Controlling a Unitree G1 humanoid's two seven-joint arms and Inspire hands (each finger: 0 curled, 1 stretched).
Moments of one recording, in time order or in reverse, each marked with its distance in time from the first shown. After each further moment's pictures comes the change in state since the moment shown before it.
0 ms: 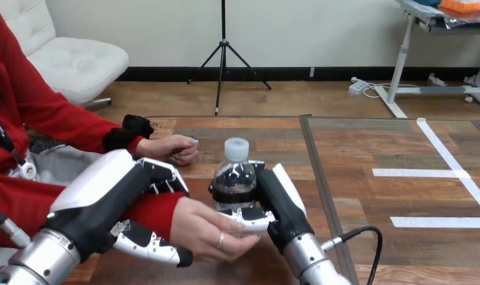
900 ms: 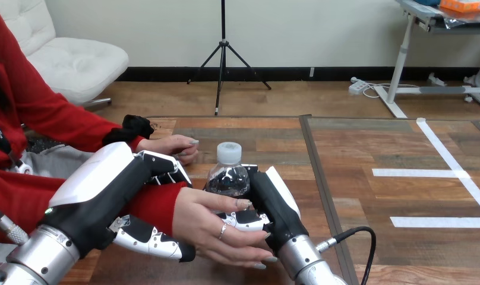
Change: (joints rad) left arm -0.006 -0.003 0.007 -0.007 -0.020 -0.015 0.004; right arm 0.006 0.017 0.005 -0.025 0.002 -0.001 0.021
